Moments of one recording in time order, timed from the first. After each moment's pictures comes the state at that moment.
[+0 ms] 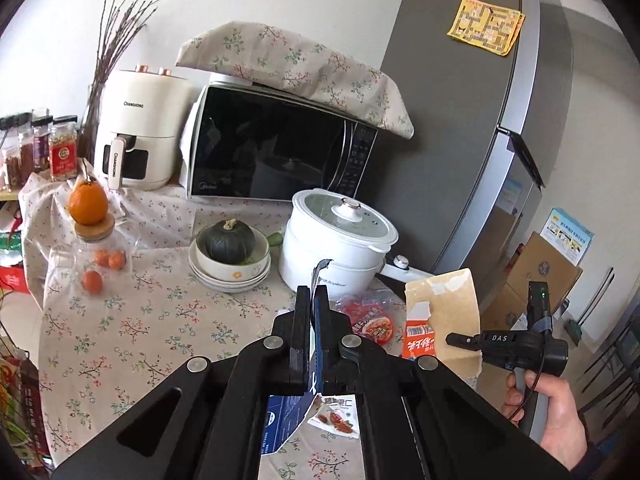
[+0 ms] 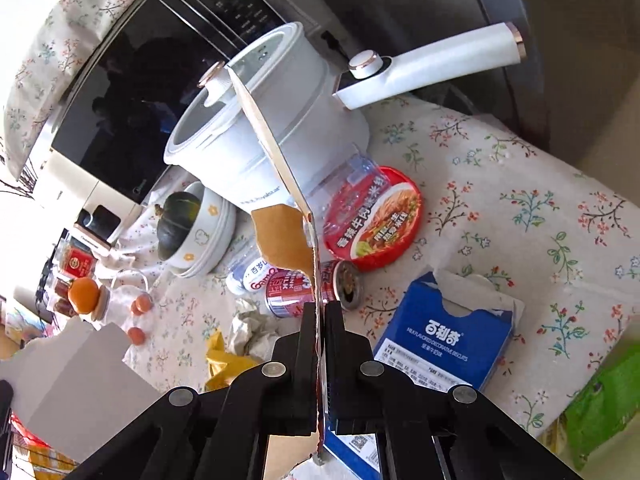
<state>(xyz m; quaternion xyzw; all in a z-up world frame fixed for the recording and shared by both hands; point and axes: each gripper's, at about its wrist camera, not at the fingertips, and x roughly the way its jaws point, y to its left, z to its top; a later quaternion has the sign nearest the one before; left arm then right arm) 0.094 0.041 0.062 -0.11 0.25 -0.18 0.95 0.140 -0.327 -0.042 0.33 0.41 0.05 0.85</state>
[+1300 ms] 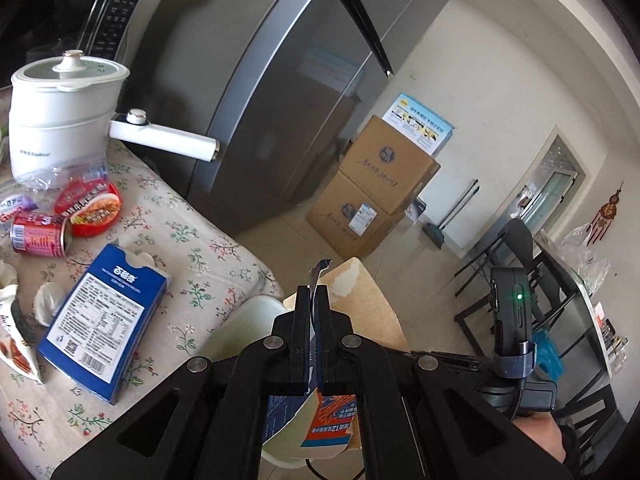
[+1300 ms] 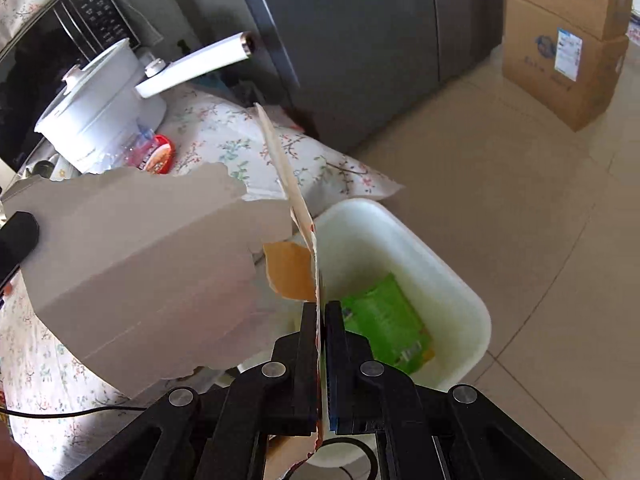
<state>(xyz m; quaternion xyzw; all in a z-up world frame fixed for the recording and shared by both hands) 0.033 -0.251 -0.029 -0.10 0.37 -0.47 0.80 -0.056 -0.443 -0.063 0.23 0.46 -0.14 0.84</state>
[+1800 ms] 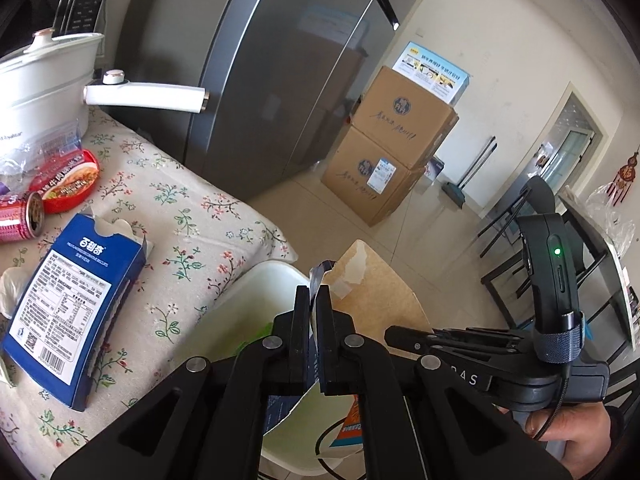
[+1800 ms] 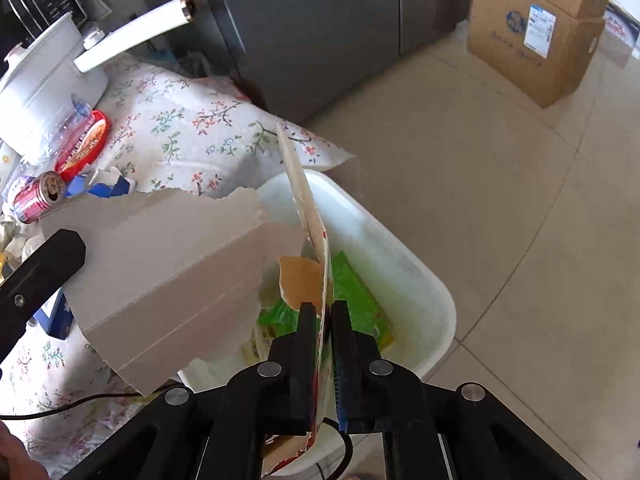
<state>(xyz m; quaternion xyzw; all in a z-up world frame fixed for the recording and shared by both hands) 0.036 -0.304 -0.084 -0.02 0.41 -0.45 0.79 -0.049 -0.460 -0.100 0.22 0.51 -0.18 0.81</state>
